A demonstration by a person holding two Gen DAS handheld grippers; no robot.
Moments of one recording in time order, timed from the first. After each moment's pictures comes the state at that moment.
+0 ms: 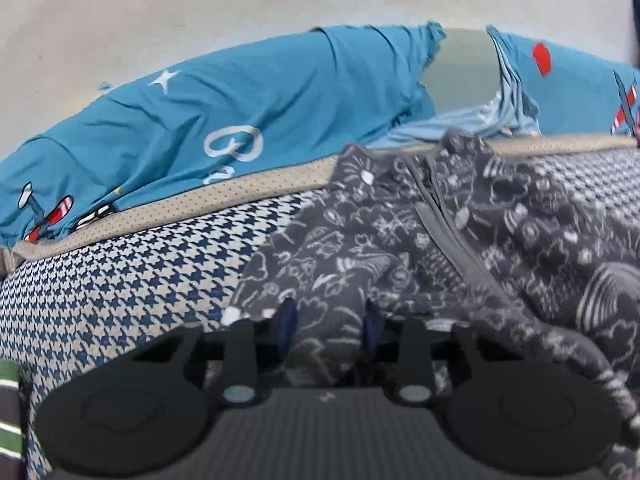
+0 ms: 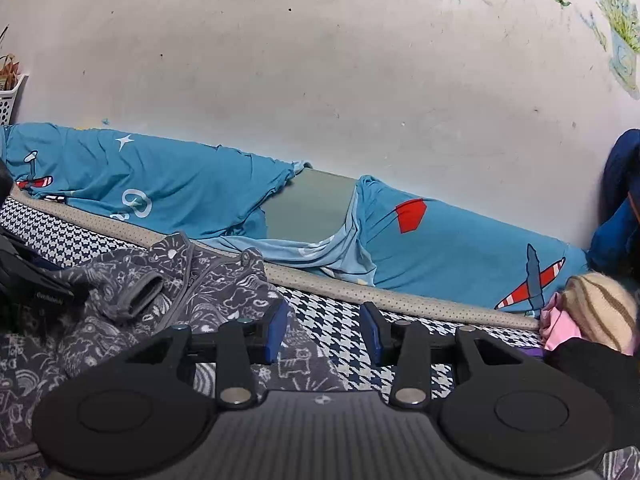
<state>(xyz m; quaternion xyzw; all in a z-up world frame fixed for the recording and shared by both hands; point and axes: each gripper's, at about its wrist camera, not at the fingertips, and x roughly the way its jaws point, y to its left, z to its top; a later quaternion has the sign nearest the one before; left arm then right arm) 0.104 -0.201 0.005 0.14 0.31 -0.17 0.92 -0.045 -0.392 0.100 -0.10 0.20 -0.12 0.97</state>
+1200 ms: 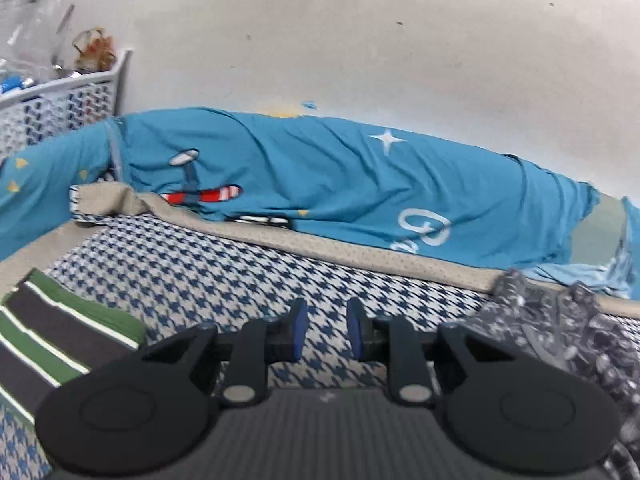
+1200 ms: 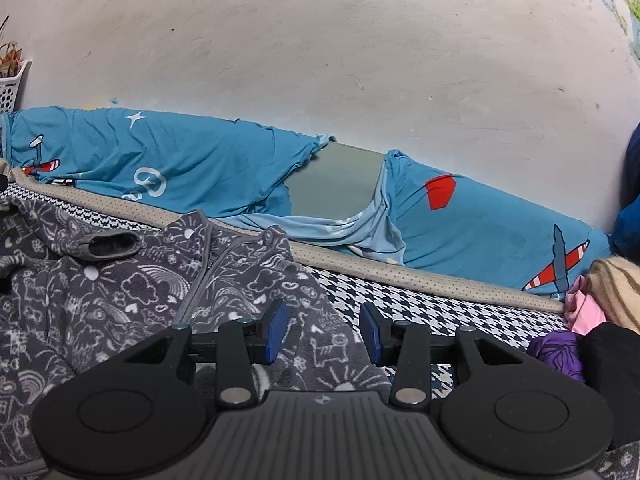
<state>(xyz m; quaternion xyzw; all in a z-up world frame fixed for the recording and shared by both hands) 0.103 -0.056 0.063 -0.02 0.26 -0.04 0.96 -0.020 -0.378 0.078 -0.10 0.22 -0.10 0.96</state>
